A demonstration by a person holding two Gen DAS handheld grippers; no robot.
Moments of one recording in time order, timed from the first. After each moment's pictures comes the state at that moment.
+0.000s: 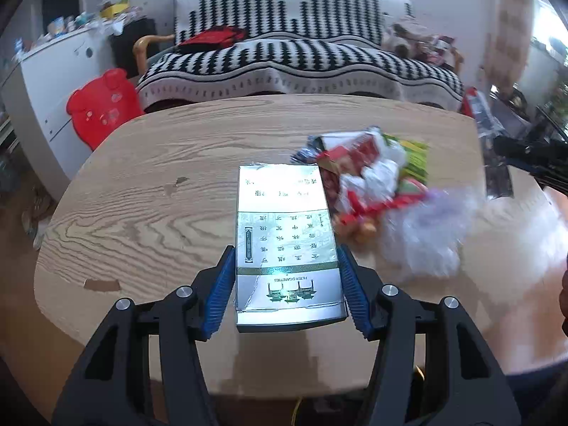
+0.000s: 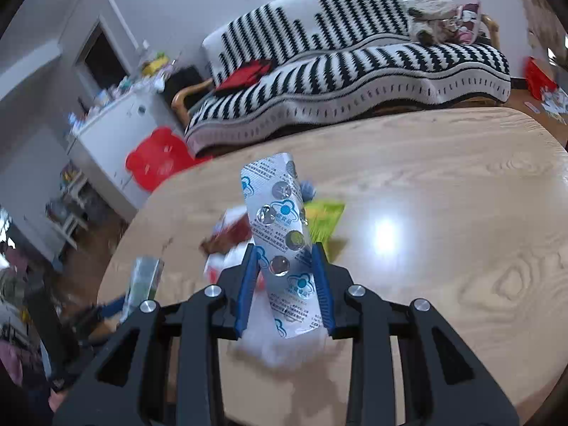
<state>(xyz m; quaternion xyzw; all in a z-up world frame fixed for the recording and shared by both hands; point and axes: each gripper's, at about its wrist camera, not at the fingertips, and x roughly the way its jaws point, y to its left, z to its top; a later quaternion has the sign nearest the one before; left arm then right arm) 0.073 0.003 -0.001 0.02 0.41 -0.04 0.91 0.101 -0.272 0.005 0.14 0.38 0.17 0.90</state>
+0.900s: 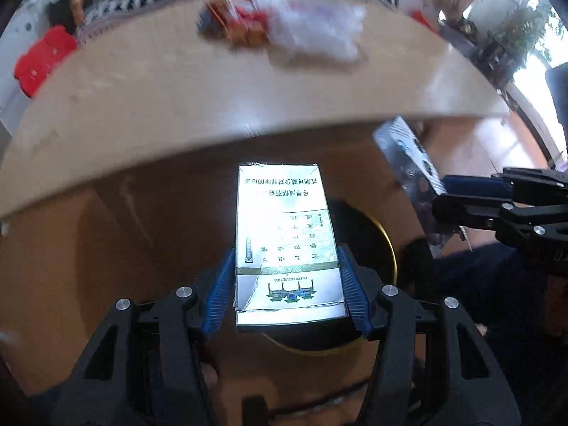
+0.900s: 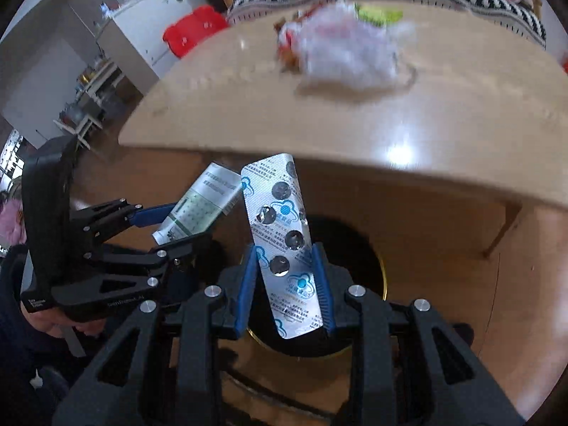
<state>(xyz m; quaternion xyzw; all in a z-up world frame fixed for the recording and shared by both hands) -0.072 -0.032 -0.097 0.05 0.54 -0.16 0.82 -0.086 -0.207 -0.103 0.05 0.53 0.23 0.81</state>
